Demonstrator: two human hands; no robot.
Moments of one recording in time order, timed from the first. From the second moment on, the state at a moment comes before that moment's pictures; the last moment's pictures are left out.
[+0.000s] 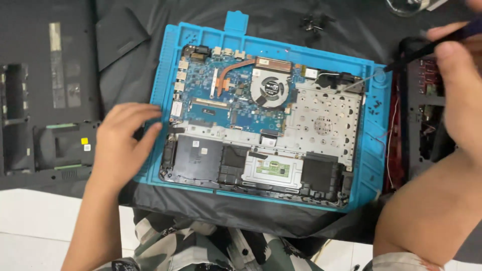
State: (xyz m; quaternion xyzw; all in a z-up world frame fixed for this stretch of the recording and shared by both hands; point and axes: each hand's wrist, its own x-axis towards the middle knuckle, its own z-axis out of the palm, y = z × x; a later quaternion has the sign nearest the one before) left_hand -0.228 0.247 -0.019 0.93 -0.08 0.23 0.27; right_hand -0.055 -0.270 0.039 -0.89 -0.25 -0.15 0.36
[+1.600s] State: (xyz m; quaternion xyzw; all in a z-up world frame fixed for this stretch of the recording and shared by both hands) left_hand -0.090 0.251 -0.052 0.90 -0.08 0.31 0.30; right_hand 0.011 -0.140 0.055 -0.77 -0.41 -0.06 0.48
